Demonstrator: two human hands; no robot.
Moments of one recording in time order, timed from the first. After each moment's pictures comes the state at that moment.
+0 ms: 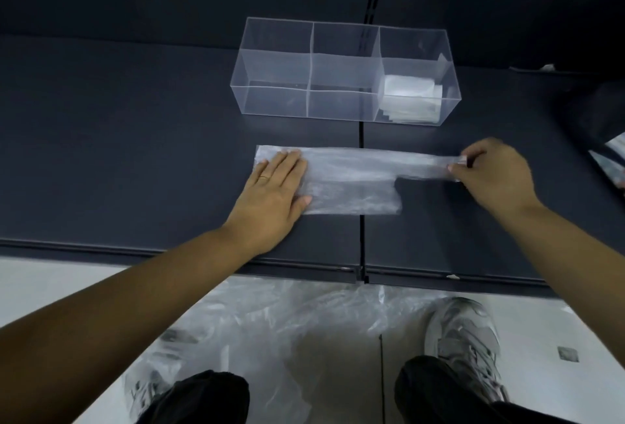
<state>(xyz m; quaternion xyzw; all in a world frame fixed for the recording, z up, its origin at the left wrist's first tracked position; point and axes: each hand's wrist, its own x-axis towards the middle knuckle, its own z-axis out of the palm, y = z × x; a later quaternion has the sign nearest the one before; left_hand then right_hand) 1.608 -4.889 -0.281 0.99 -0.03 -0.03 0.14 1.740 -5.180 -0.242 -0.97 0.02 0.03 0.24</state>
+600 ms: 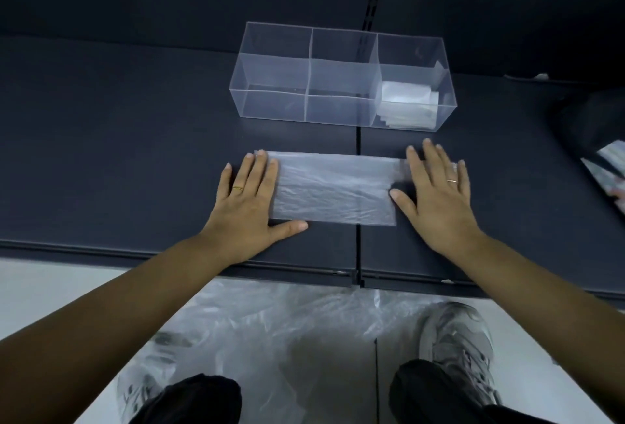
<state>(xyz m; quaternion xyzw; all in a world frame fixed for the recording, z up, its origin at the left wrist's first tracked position) 1.593 -4.870 -0.280 0.99 0.03 -0.09 0.08 1.699 -5.150 -0.275 -0.97 -0.22 0.02 0.08</state>
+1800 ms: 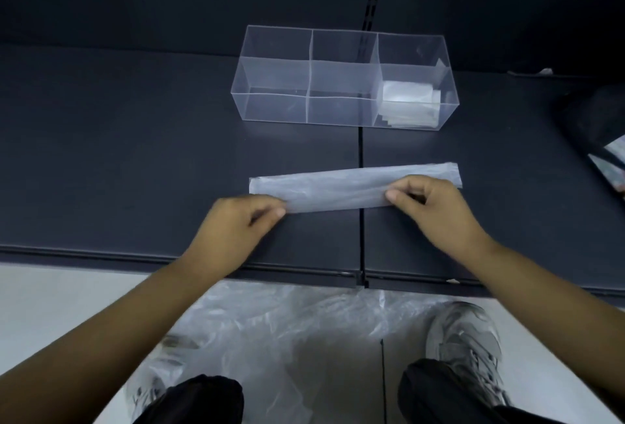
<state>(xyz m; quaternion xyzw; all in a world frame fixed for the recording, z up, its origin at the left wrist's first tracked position) 1.569 -4.871 -0.252 0.92 0.07 0.05 0.37 1.684 -5.139 -0.251 -0.85 -0.15 0.16 0.48</state>
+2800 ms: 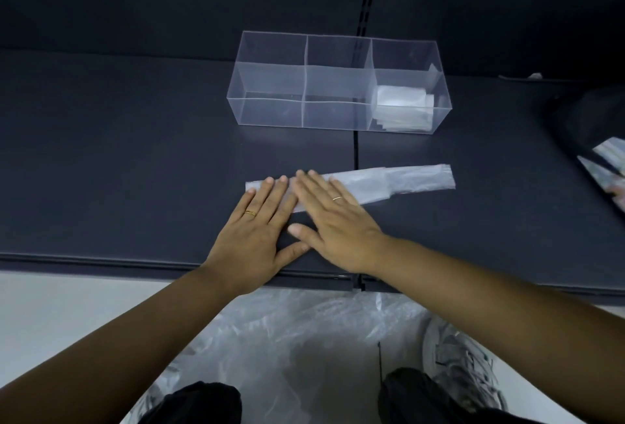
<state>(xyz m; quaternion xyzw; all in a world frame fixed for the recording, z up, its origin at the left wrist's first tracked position) 1.571 -4.885 -0.281 0.99 -0.06 -0.06 0.05 1.655 -5.049 -0.276 -0.88 -0.43 0.15 0.09</state>
